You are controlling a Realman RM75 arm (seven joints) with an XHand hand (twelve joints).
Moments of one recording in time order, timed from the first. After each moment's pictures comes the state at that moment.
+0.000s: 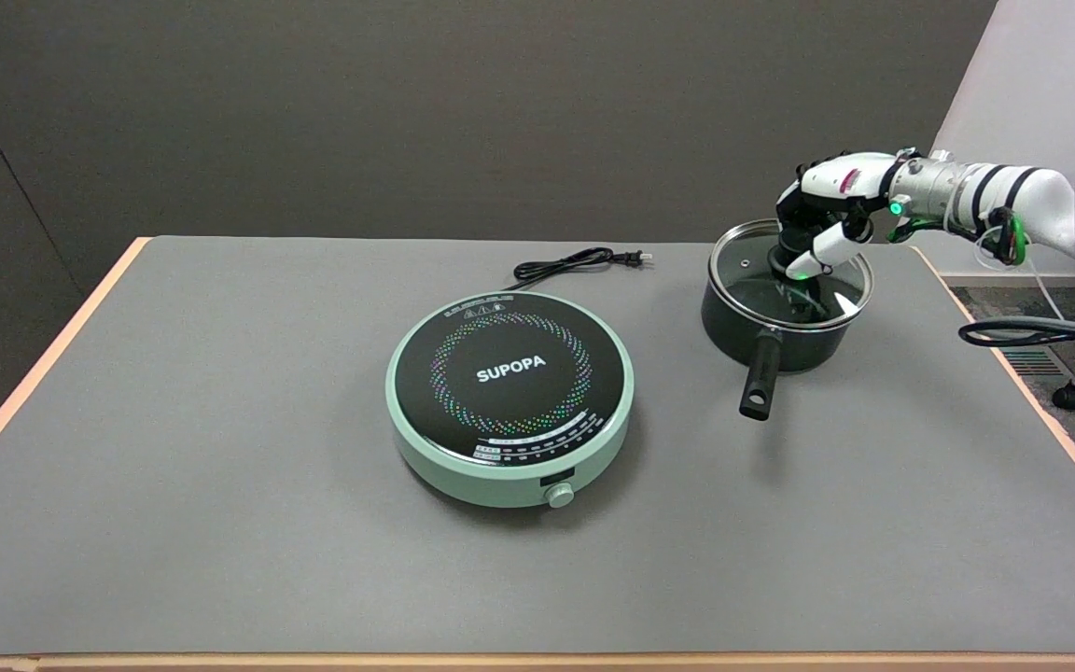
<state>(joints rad) 1.05 -0.40 0.37 -0.89 -0.56 -0.37 -1.32</state>
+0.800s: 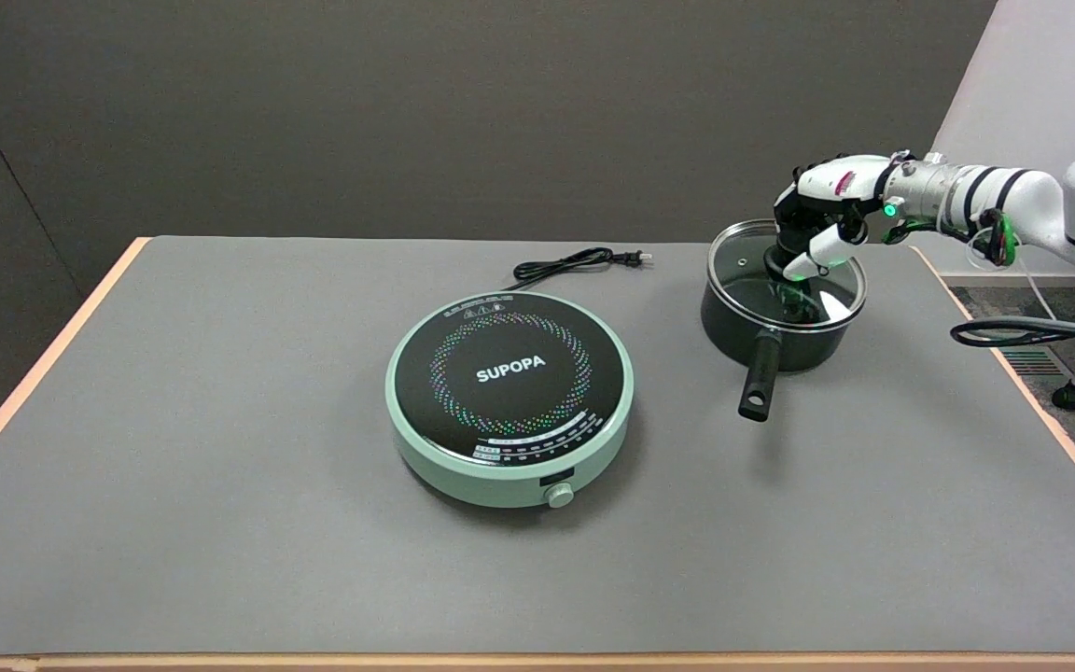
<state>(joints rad) 1.07 -0.42 0.34 -0.86 -0.56 -0.36 -1.32</state>
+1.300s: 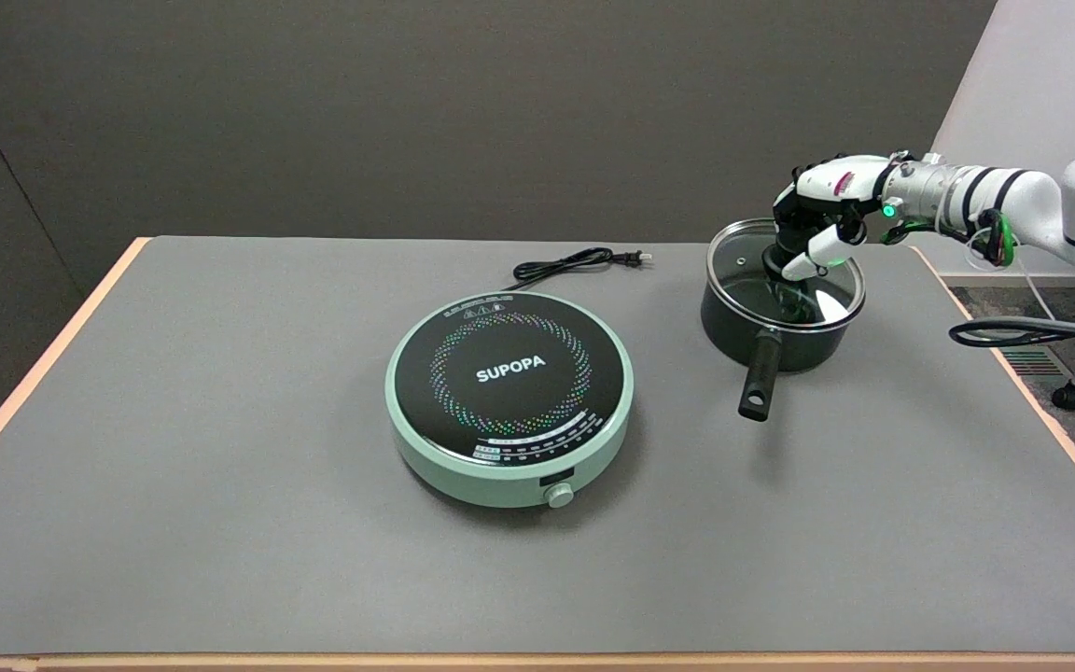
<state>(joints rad) 1.07 -0.43 0.33 -0.86 -0.56 -0.36 -1.32</state>
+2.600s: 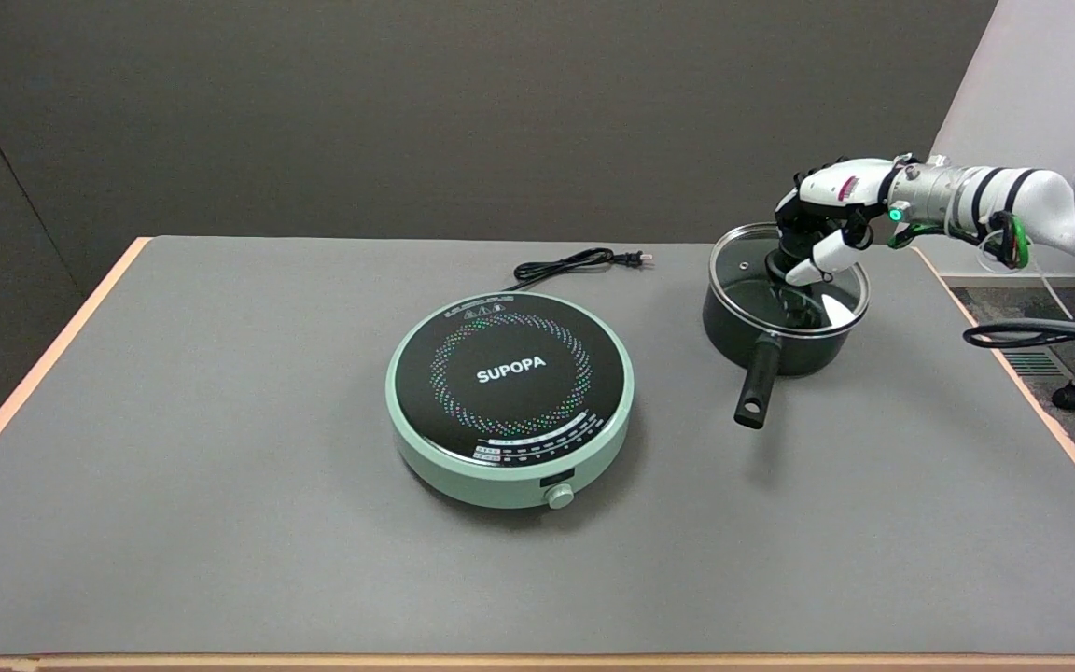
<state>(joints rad) 1.09 -0.39 0.30 -0.89 -0.58 -0.39 -1.30</state>
